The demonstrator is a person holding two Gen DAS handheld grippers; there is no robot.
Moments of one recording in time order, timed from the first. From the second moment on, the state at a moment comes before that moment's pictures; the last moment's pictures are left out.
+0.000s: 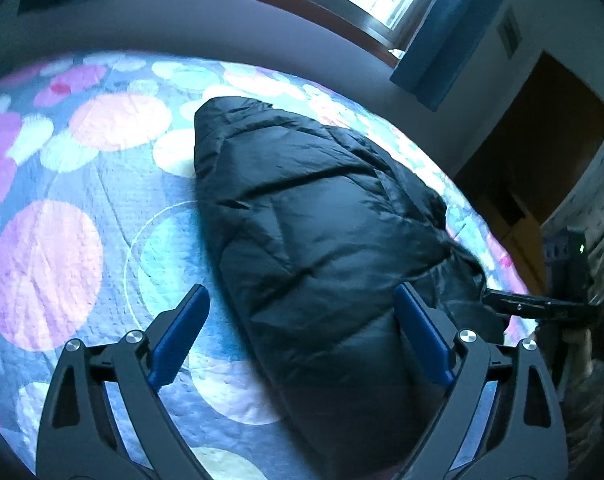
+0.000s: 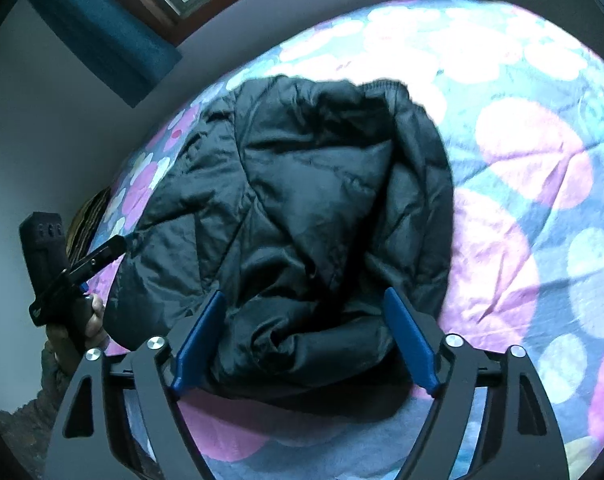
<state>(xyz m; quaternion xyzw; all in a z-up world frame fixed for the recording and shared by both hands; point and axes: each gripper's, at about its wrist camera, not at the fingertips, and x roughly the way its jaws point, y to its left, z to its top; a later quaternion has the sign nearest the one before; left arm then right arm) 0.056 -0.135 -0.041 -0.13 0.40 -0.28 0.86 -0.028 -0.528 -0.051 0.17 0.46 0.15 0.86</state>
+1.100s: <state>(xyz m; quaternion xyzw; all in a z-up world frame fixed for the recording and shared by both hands) 0.089 -0.164 -0.067 -0.19 0.43 -0.32 0.82 0.048 -0.553 -0.107 0.26 0.46 0.19 0.83</state>
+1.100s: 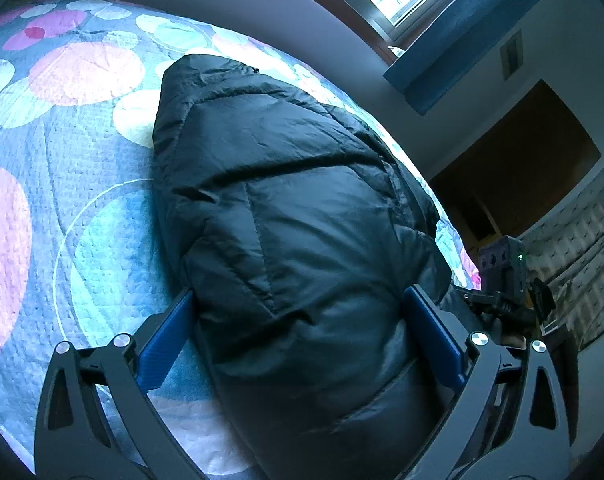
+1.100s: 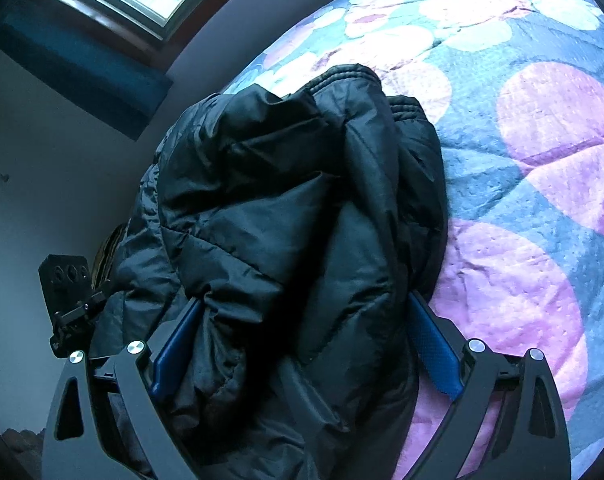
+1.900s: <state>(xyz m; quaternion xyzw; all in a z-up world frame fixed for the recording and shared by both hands) 0.104 -0.067 -0.064 -0.21 0.43 -0.24 0.84 0.096 -0.462 -0.107 0.24 0.47 0.23 0.81</state>
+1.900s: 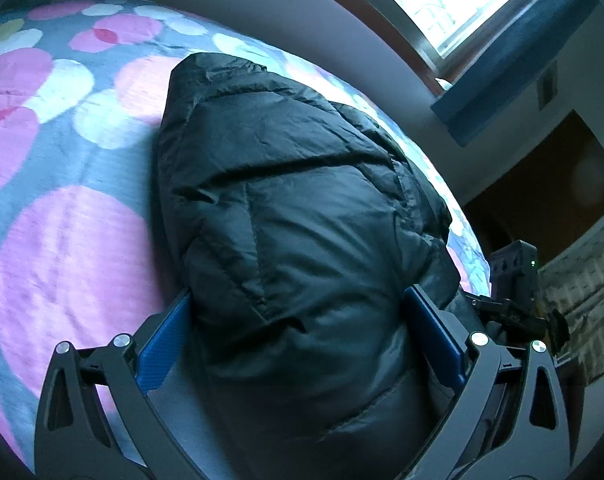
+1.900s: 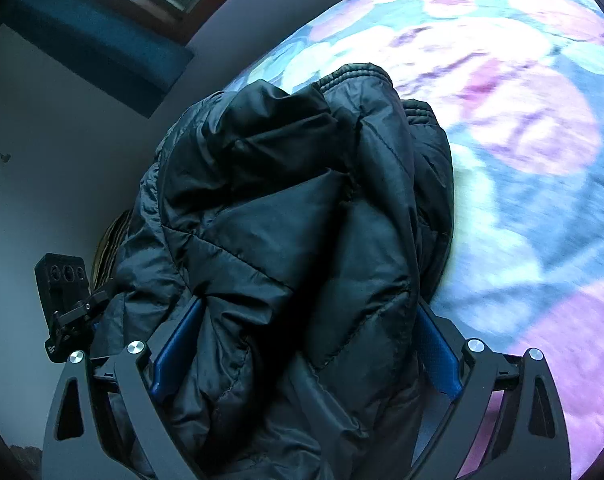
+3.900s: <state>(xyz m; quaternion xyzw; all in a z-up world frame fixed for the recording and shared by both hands) 0.078 -0.012 -0.051 -0.19 0.42 -0.17 0.87 0.023 -0.501 -0.088 0.24 0.42 0.21 0.85</state>
